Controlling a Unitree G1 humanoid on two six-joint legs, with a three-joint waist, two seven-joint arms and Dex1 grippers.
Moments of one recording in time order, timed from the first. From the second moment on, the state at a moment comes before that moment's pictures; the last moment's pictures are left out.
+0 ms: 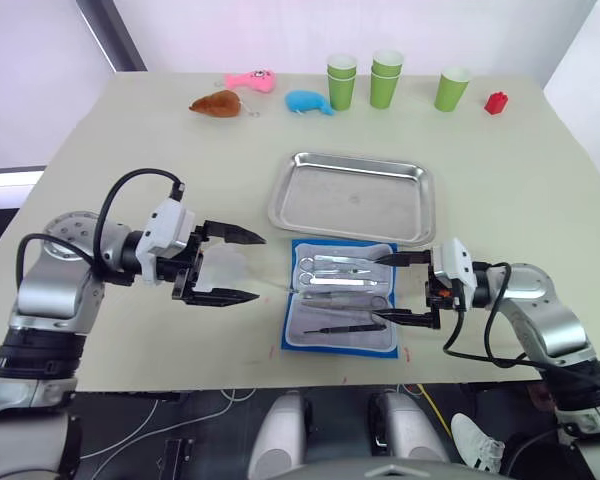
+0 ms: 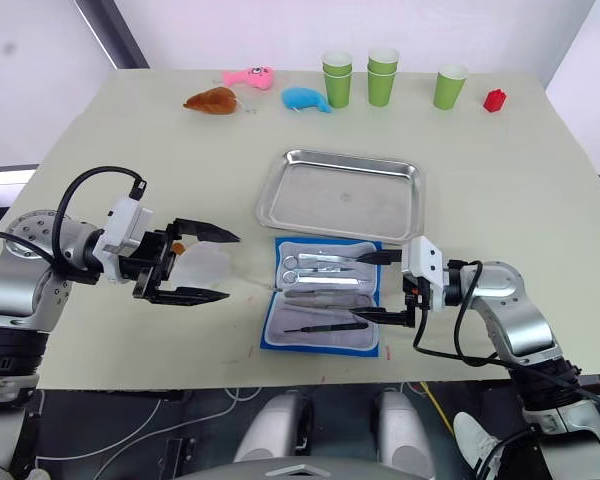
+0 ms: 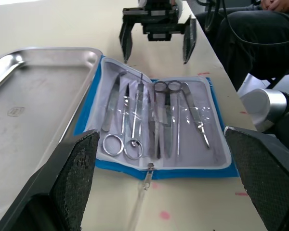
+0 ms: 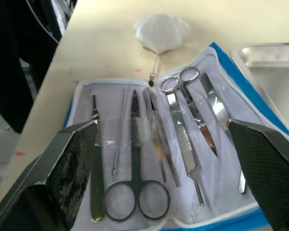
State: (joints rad) left arm -0.39 0.95 0.03 0.02 -0.56 0.12 -1.57; right arm -0.30 -0.52 0.18 -0.04 0.34 0.10 1.19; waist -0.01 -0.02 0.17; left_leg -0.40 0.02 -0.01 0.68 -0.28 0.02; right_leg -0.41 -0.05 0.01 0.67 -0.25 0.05
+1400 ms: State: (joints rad) left arm -0.55 0.76 -0.05 0.31 -0.39 -0.01 -1.55; right arm -0.37 -0.46 0.28 0.26 0.20 -0.02 1.16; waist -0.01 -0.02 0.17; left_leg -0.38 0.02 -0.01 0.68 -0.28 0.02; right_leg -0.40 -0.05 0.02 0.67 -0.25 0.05
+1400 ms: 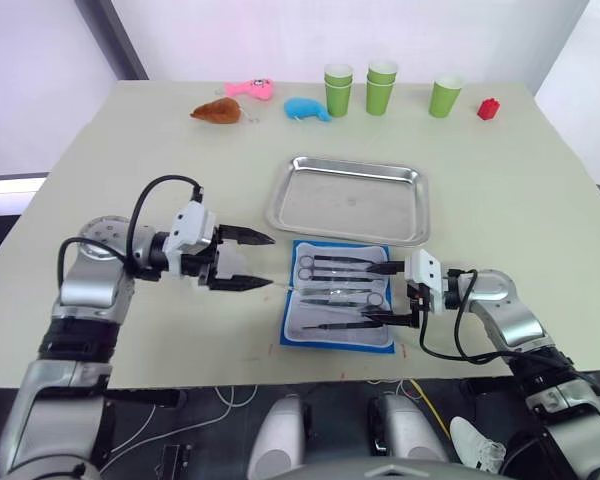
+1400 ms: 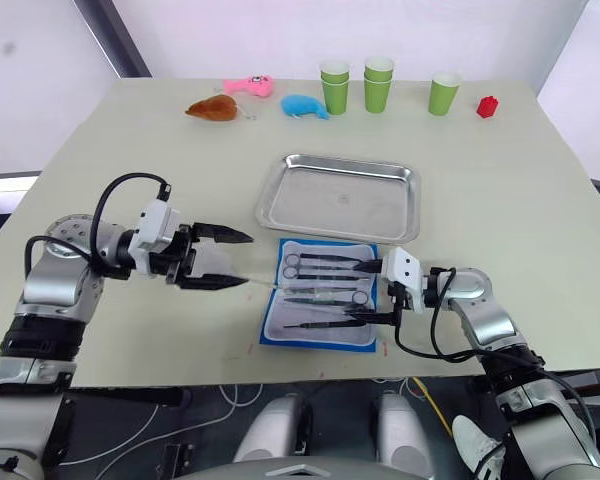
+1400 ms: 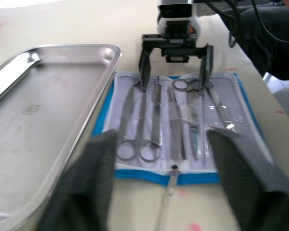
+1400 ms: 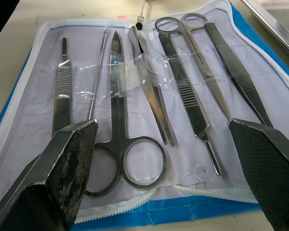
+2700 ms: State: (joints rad) left arm -0.88 0.47 -0.16 1.07 -0.05 -0.47 -1.48; right arm -0.36 -0.43 0.28 0.24 0.20 0.00 1.11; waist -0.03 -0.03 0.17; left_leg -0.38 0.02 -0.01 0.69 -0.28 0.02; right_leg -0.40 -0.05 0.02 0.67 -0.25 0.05
